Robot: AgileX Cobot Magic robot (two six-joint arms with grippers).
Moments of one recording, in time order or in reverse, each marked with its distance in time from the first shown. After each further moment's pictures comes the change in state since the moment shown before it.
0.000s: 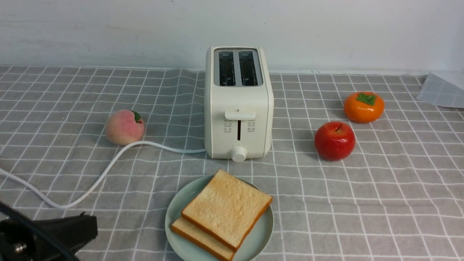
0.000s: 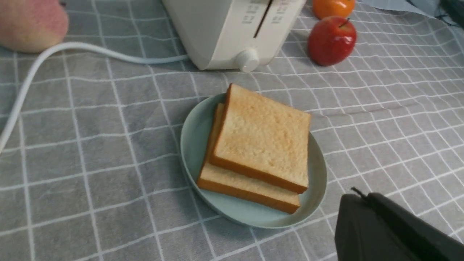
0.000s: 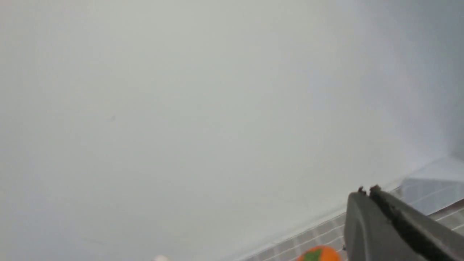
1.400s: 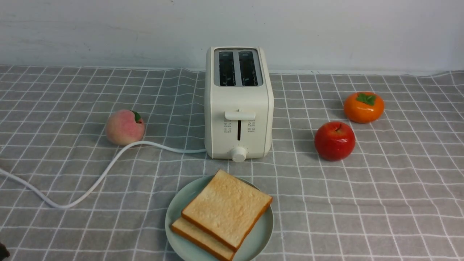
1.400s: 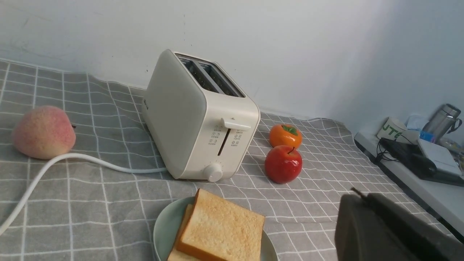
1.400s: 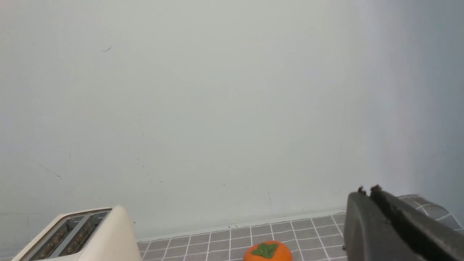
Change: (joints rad) right arm 0.000 0.000 0.000 0.045 -0.053 -0.309; left arm 0.000 -0.467 0.000 0.201 0.009 -0.421
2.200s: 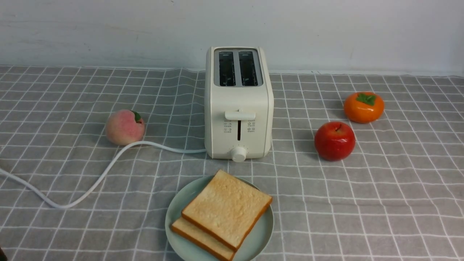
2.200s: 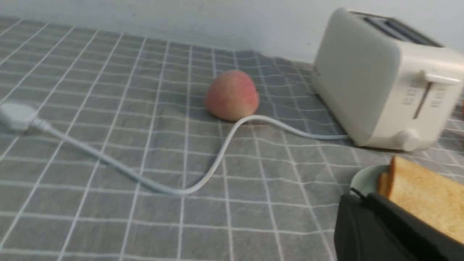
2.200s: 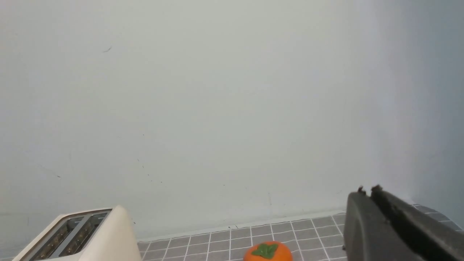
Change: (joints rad) right arm 0.000 0.000 0.000 0.000 0.000 0.000; left arm 0.124 -0.050 0.370 0.423 -0.252 -0.159
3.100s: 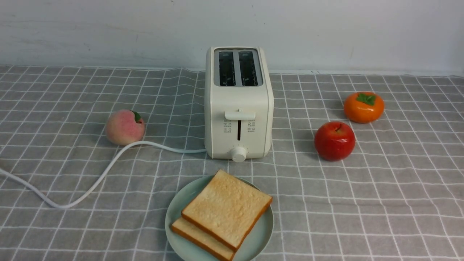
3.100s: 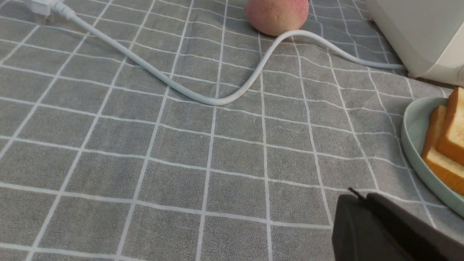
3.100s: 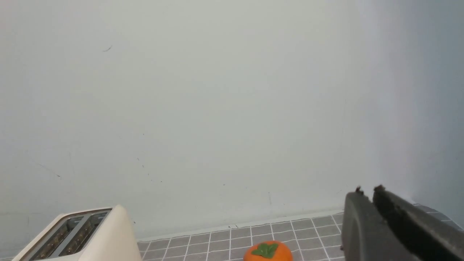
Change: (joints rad) right arm 0.000 0.000 0.000 0.000 0.000 0.000; left arm 0.027 0.000 0.104 0.012 0.050 -0.032
